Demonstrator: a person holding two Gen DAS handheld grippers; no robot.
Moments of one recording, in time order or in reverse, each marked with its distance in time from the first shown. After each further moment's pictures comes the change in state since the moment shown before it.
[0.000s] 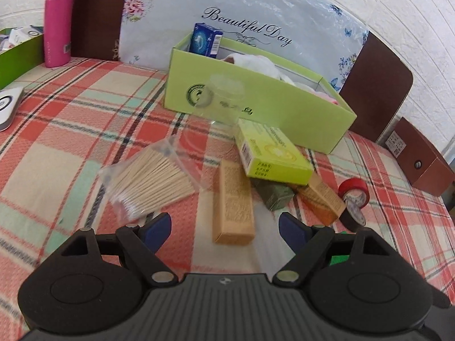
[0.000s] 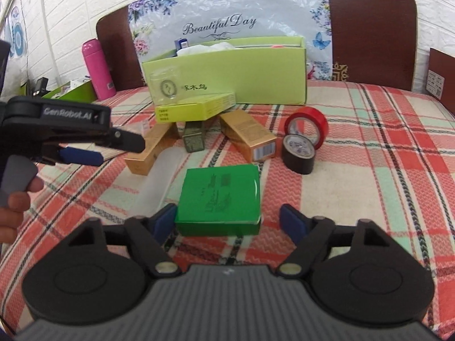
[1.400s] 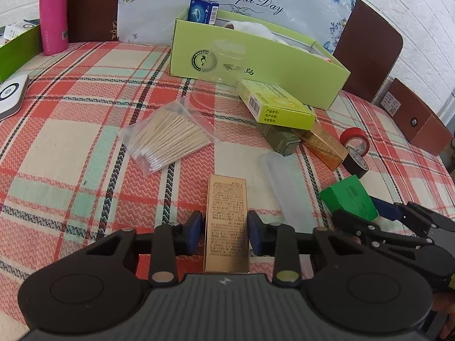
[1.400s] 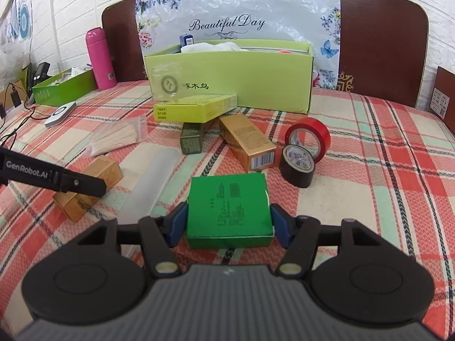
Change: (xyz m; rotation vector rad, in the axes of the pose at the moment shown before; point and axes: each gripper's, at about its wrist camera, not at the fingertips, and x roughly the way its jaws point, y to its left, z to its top) left arm -0.024 0.016 -0.028 0.070 0.113 0.007; right arm 0.009 0.005 0.010 -0.090 0.027 -0.010
